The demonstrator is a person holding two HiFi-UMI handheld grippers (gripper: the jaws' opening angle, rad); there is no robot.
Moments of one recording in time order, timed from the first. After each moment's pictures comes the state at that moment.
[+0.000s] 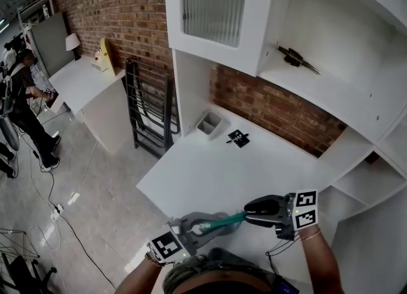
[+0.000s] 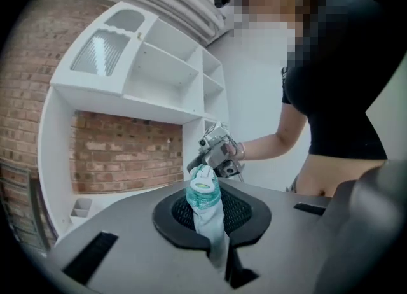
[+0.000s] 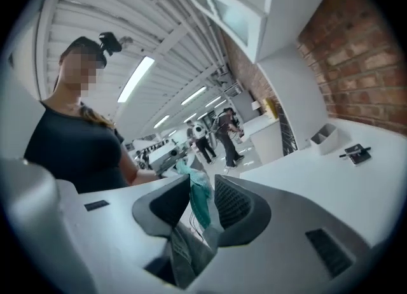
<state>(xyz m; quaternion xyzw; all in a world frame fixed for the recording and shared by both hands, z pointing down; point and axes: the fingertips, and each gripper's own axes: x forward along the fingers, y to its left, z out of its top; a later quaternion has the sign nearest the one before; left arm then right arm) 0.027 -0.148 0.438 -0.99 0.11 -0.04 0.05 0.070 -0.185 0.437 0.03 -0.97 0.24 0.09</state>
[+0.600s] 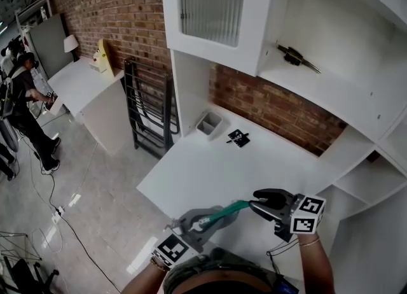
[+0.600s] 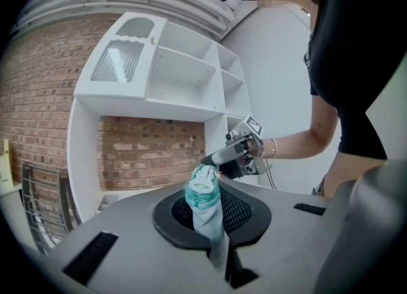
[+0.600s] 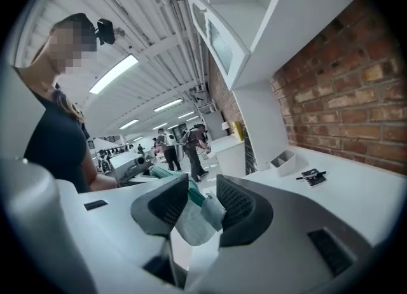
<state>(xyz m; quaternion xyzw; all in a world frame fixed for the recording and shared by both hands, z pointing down) 0.017 -0.179 0.442 -0.97 0.23 -0.06 0.04 0.091 -0.227 0.433 0.21 -0.96 0.17 0.07</state>
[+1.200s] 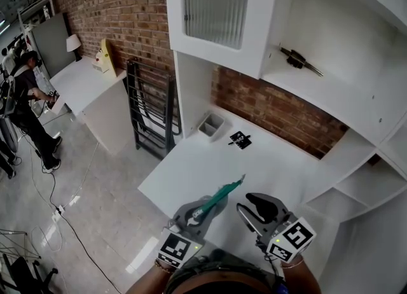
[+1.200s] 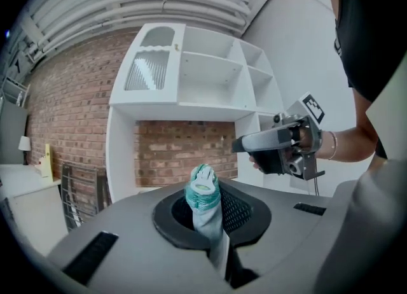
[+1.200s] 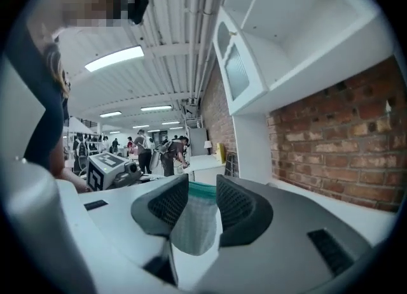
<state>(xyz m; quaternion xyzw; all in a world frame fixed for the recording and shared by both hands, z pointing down) -0.012 -0.216 0.436 -0.93 0.37 -0.06 0.02 0.050 -0.212 0.388 0.34 -0.94 0.05 0.04</state>
